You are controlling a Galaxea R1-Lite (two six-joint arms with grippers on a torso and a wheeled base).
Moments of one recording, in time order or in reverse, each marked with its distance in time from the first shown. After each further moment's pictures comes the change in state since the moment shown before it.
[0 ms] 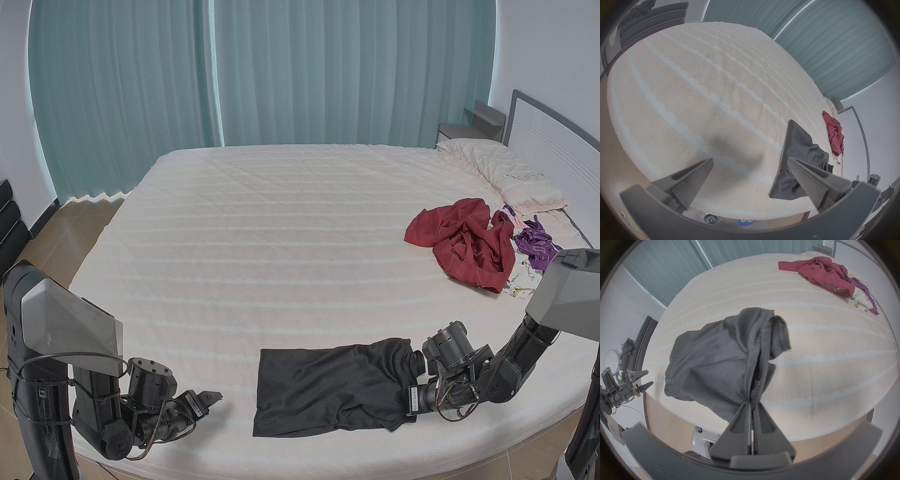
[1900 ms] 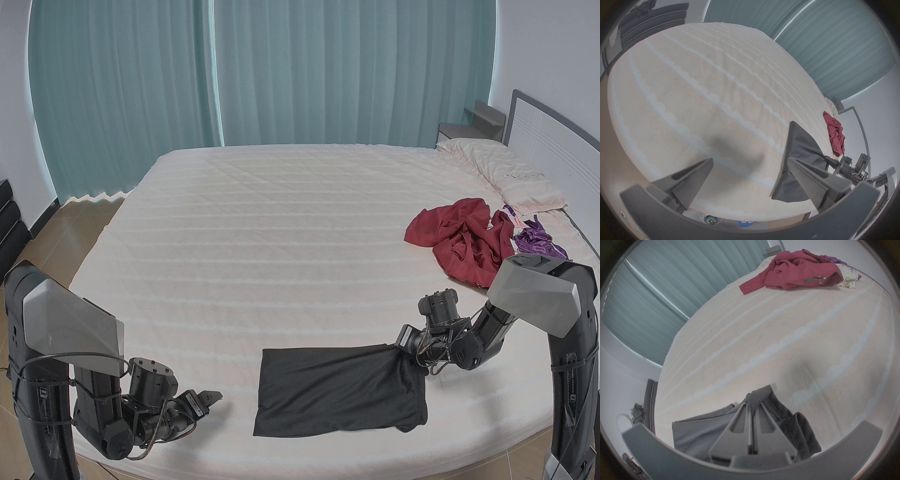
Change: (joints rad) left arm -0.001 0.006 -0.005 0.000 0.010 -0.001; right arm -0.190 0.322 -0.373 -0.250 -0.011 0.265
